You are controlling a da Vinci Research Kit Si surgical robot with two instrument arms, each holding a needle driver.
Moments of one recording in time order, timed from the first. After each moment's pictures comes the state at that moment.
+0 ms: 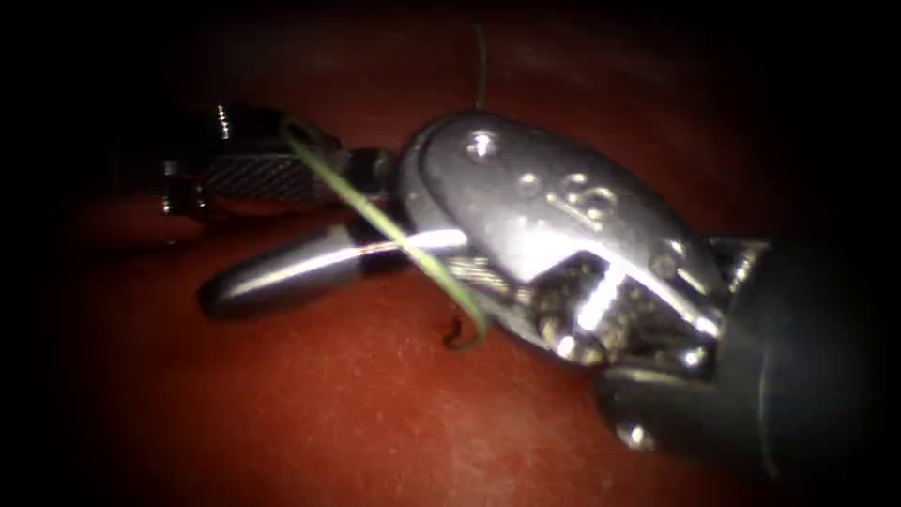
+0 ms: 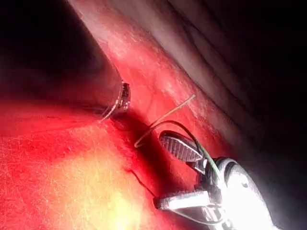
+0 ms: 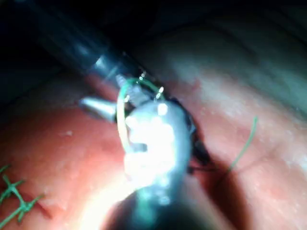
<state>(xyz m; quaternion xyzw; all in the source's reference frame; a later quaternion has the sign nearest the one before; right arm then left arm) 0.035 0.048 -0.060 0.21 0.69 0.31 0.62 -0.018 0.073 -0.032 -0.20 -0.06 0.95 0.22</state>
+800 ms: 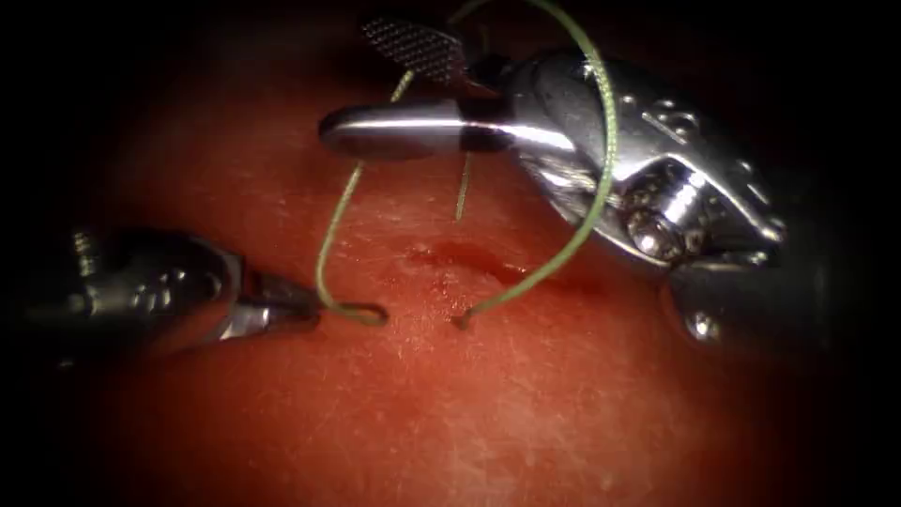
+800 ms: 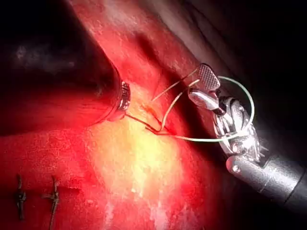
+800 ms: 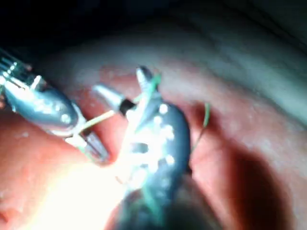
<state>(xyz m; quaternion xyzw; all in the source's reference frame) 0.031 0.052 -0.056 0.04 0.63 0.44 0.64 -0.016 0.066 -0.043 -0.21 -0.06 0.95 0.21</state>
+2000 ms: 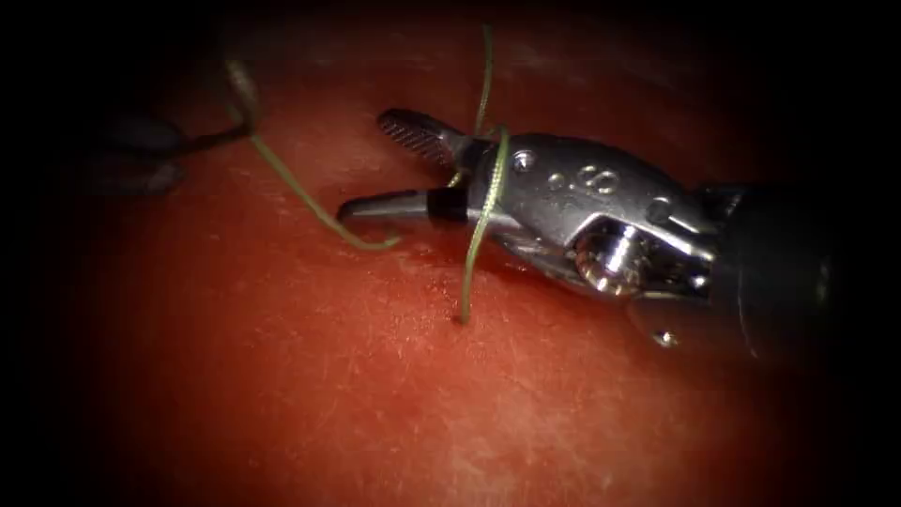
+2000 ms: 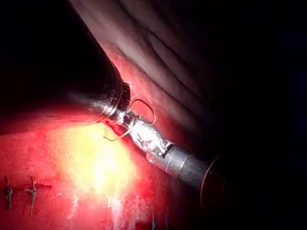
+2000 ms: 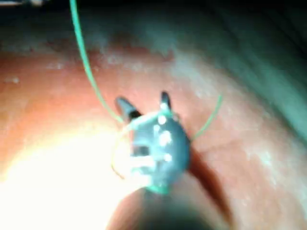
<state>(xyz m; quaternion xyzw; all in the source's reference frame) 0.032 0.046 -0.049 0.11 0.50 0.33 0.80 -0.013 0.075 -0.062 -0.26 -0.02 0.95 0.15</state>
